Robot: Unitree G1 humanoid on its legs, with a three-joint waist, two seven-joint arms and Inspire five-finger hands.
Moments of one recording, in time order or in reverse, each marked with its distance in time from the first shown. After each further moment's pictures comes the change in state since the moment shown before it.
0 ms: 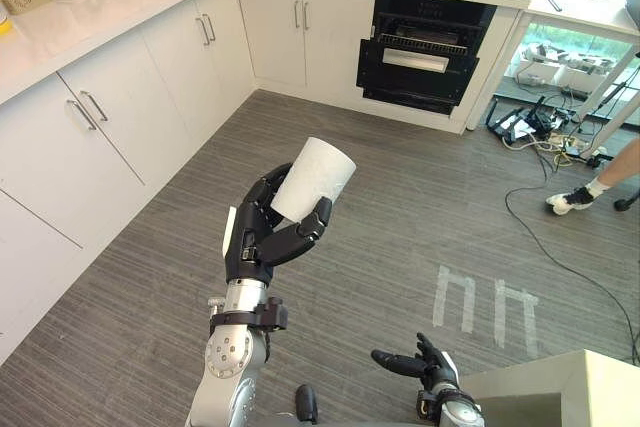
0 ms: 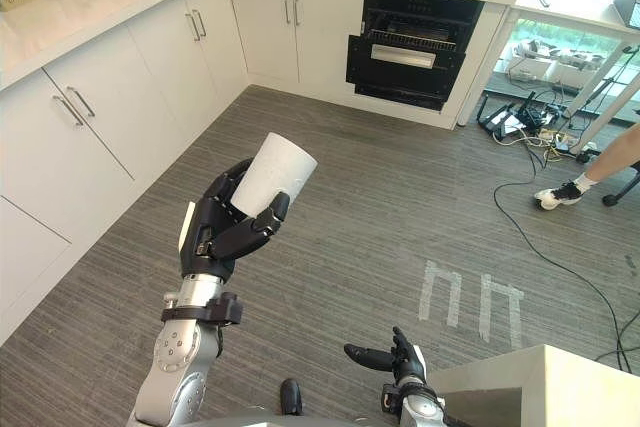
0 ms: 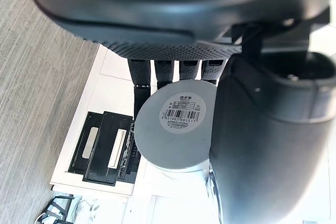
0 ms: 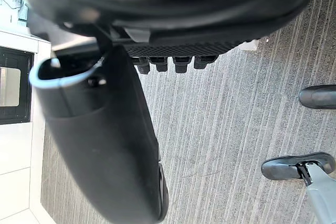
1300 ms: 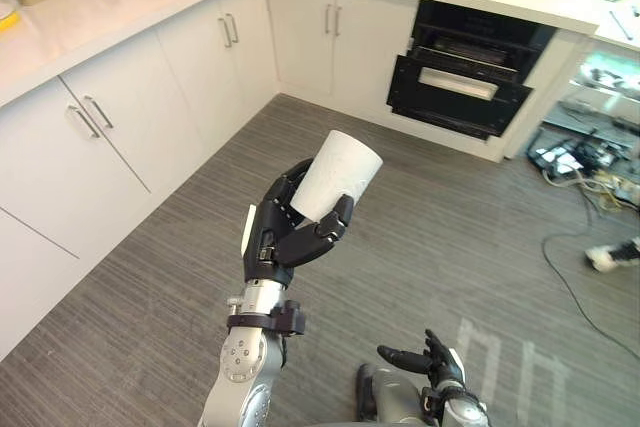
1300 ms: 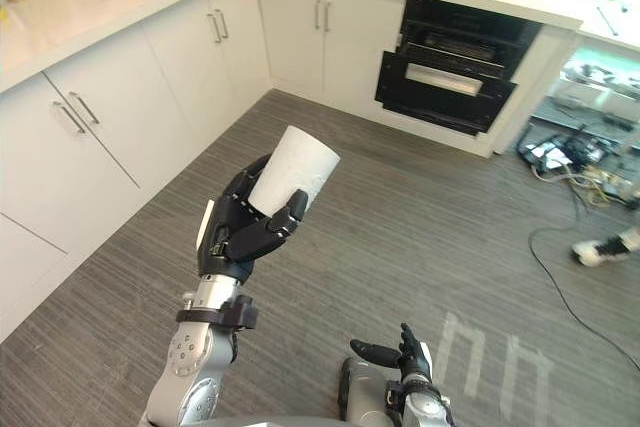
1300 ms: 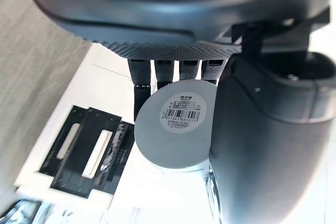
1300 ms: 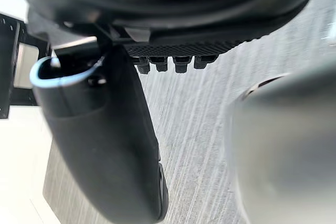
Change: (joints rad) left arm 0.010 -0.034 -0.132 -0.043 -0.058 0.006 0.014; right arm 0.054 -0.020 0.011 -0.104 -0.008 0.033 -0.060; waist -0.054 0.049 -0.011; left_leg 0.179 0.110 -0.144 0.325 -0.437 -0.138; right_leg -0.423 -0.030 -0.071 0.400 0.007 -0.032
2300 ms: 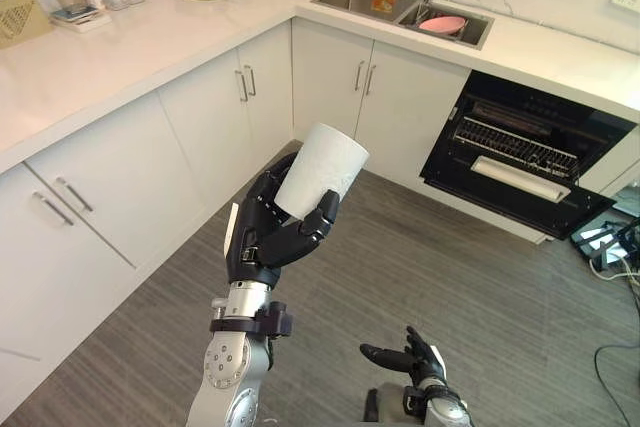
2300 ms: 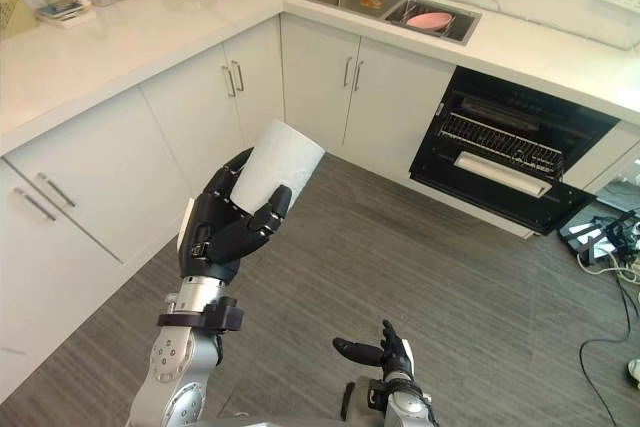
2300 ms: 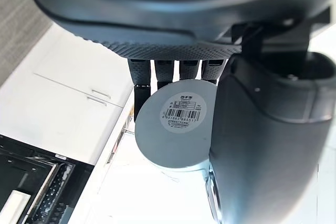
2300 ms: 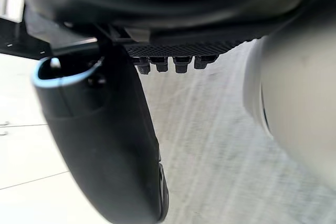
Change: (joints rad) left arm 0.026 0.054 0.041 -0.076 -0.038 -0.013 -0.019; right arm -0.019 0.082 0.026 -0.018 -0.010 -0.015 0.002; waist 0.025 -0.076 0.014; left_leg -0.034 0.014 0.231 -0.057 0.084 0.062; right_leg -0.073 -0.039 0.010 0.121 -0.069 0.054
